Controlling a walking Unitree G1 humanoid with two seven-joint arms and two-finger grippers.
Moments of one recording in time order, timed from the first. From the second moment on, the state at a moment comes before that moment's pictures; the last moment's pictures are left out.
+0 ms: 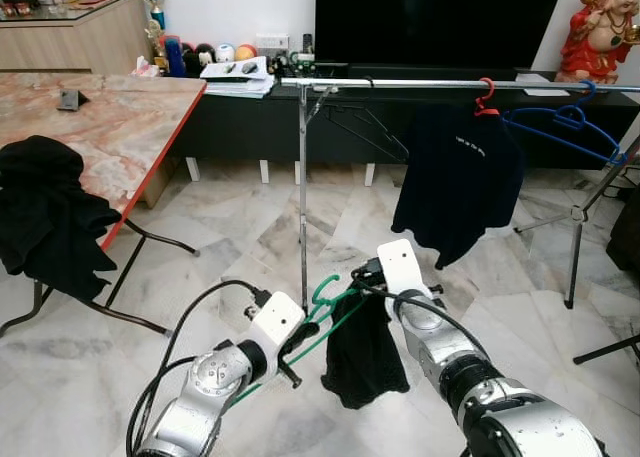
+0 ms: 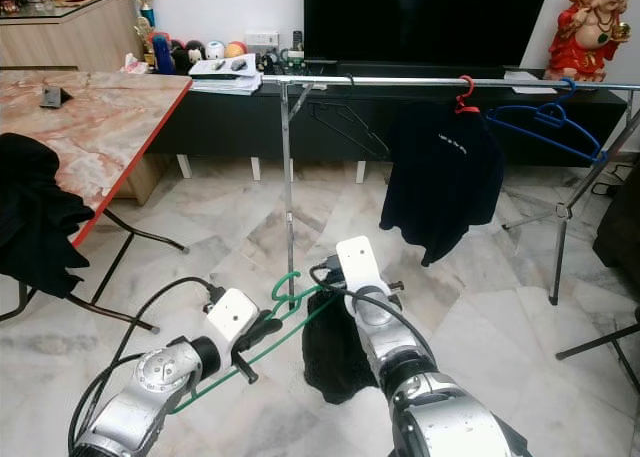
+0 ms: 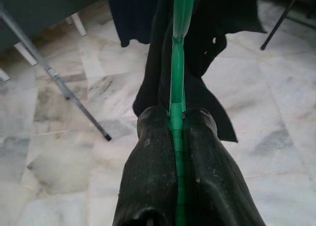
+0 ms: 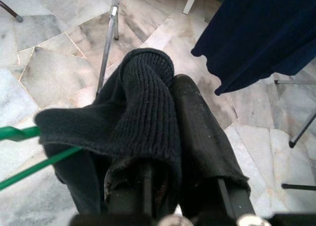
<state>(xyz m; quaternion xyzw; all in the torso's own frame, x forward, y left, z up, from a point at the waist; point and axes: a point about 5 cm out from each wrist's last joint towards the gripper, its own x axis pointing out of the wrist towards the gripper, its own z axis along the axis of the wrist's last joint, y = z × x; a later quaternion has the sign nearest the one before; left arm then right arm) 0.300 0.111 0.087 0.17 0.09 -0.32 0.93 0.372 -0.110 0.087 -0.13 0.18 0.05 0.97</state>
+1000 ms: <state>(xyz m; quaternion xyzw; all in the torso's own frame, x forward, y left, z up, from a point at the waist) 0.292 0.099 0.089 0.12 0.08 -0.38 0.91 0.373 -0.112 0.089 -0.14 0.18 0.03 0.97</state>
